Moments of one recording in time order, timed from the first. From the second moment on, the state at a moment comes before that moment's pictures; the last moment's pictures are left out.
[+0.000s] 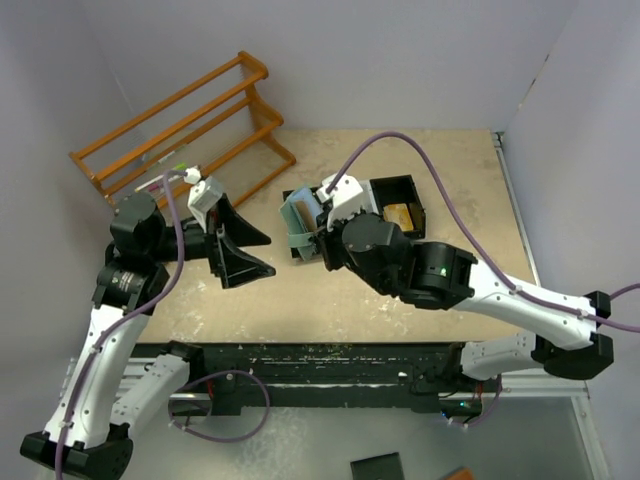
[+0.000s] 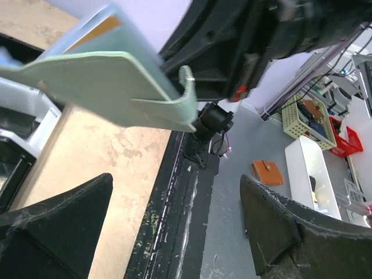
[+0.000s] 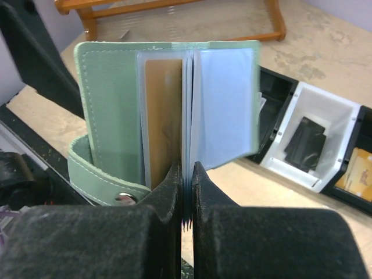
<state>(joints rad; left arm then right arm) -0.24 0.80 1.05 -0.34 1.16 -0.36 1.26 1.25 1.45 -0.59 0.57 0.27</state>
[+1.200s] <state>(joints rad) -0.21 0.78 0.98 -0.31 0.83 -0.67 1.44 1.45 1.64 -0.67 0.88 0.25</state>
